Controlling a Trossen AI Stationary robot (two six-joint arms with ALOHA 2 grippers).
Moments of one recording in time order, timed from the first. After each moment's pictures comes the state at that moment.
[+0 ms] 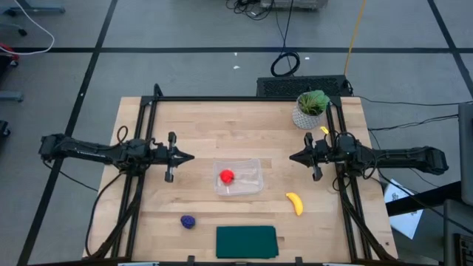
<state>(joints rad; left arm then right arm) -0.05 0.50 0.09 0.40 -0.03 0.14 -0.14 0.44 0.02 0.45 -0.24 0.16</state>
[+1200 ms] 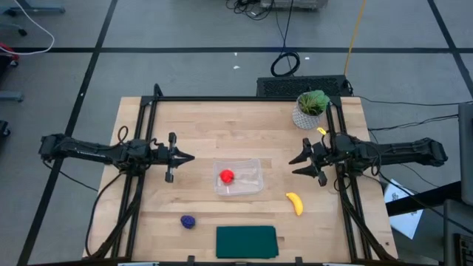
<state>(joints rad) -0.05 0.50 0.09 0.38 -0.03 0.13 -0.02 0.48 0.22 0.10 -0.28 0.24</state>
